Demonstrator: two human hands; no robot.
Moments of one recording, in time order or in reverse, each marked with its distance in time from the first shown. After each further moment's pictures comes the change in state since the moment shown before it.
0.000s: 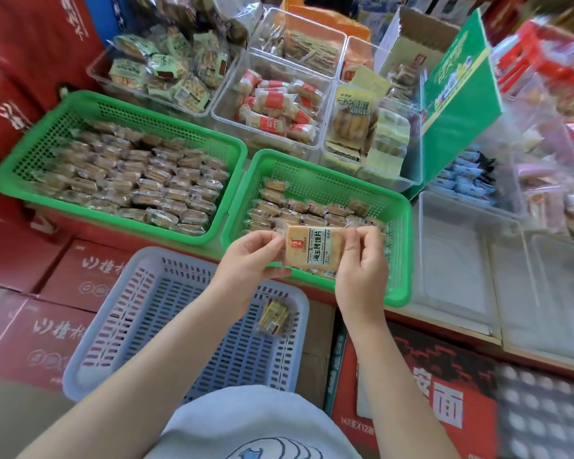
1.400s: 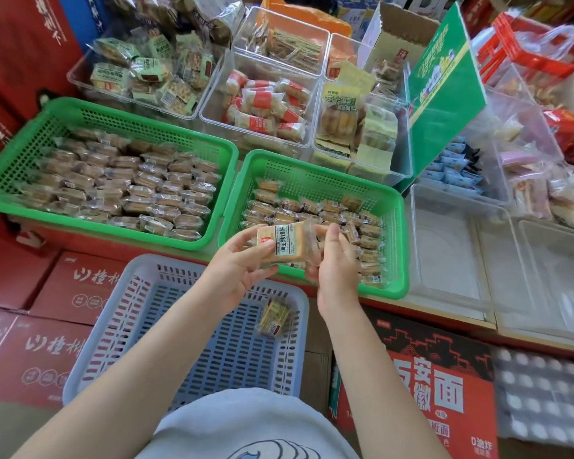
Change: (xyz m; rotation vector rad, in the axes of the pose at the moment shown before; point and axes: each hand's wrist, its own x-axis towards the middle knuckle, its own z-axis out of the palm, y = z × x) left_hand 0.019 -0.004 -0.026 -0.257 -0.055 -0.150; right_hand 0.000 0.012 0.043 0.405 -0.102 0.599
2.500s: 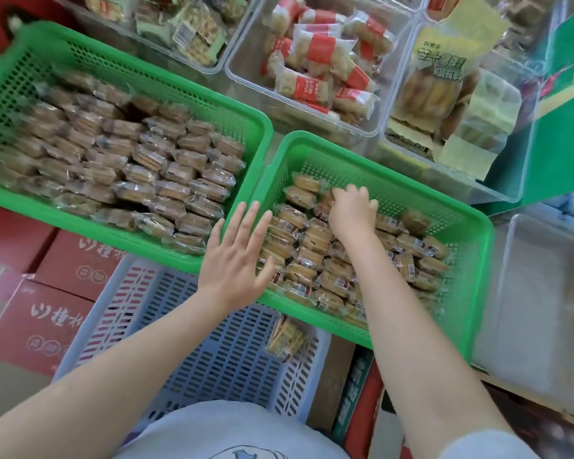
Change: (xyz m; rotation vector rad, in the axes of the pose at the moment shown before) left_hand 0.150 -0.029 -0.095 1.978 0.332 0.427; right_hand 0.266 0.027 0.074 -1.596 -0.204 -0.371
